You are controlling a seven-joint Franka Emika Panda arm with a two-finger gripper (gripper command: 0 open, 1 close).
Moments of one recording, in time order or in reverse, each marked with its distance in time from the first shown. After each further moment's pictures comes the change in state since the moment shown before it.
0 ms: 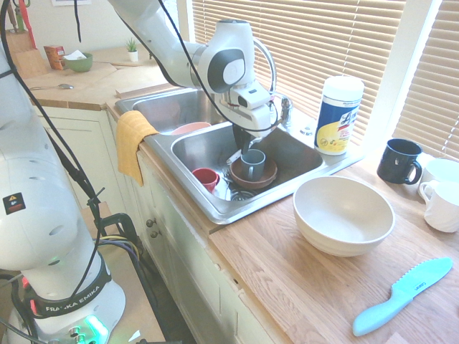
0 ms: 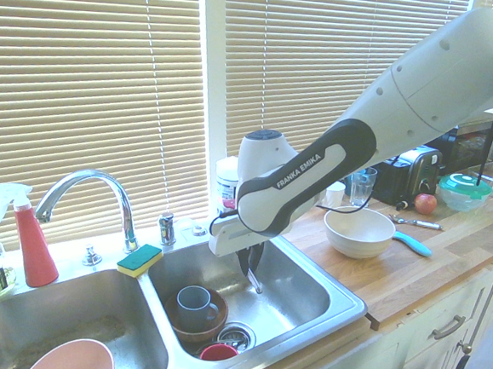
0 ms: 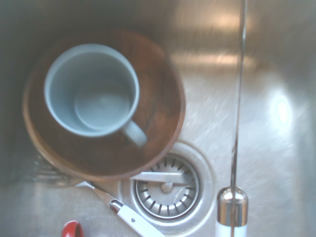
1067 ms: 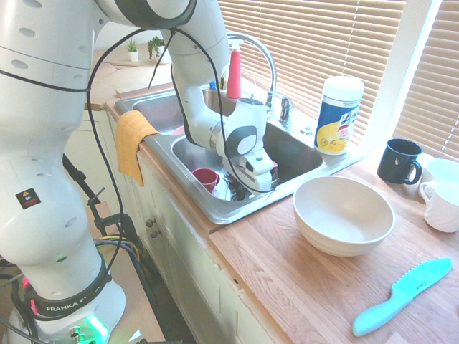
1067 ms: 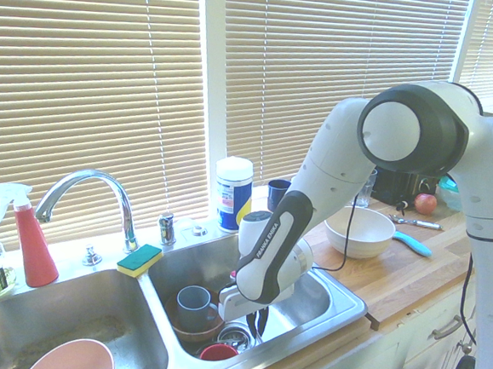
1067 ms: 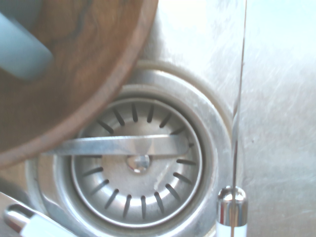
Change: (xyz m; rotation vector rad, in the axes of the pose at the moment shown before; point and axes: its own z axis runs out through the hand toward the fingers) arm 0.009 0.018 0.164 -0.124 -0.115 0.038
